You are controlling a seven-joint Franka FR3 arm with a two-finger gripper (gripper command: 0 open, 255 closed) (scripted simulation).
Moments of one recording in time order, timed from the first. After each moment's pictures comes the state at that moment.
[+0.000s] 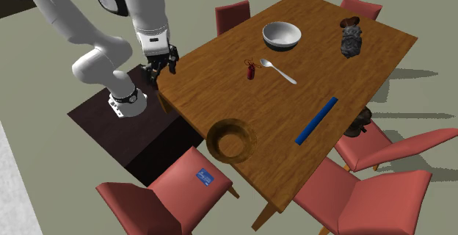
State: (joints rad) arm 0.06 -0.59 0.07 -2.30 -0.05 1.67 -0.04
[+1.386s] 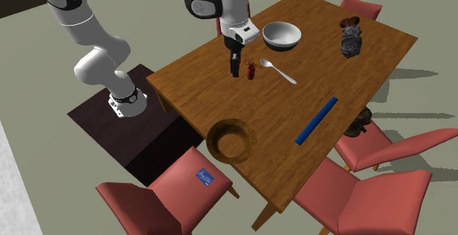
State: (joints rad) arm 0.23 -0.04 0.24 -1.88 0.03 1.91 -0.07
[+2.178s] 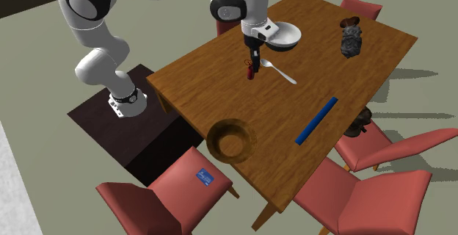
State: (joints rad) arm 0.30 0.17 0.30 -1.71 -0.01 1.98 -0.07
